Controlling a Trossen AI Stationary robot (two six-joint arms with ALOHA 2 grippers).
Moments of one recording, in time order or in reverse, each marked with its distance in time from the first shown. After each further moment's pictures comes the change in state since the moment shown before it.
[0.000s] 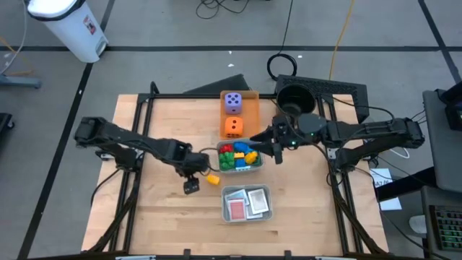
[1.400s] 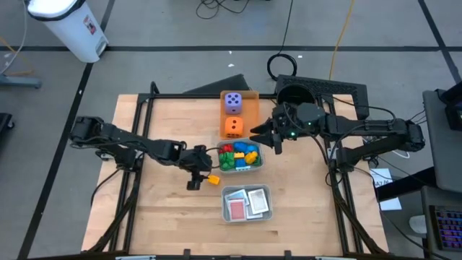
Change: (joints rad) left arm 0.047 -0.069 -0.249 0.573 -0.102 0.460; right arm -0.133 -0.001 0.001 -0.009 -0.122 -0.023
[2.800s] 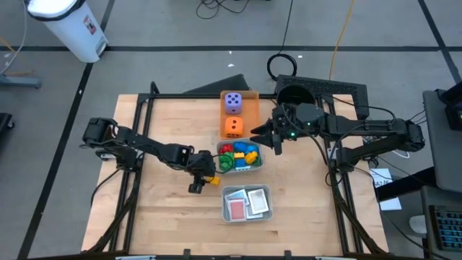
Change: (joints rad) left arm 0.000 0.160 0.000 0.054 0.055 0.071; right arm 0.001 0.000 0.000 -0.027 -0.001 -0.002
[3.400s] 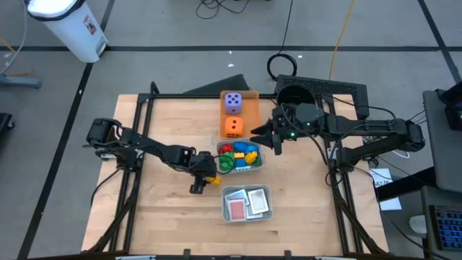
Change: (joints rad) left arm 0.000 0.041 0.000 0.022 0.000 -0.031; right arm 0.000 0.000 0.000 -0.009 0.000 0.000
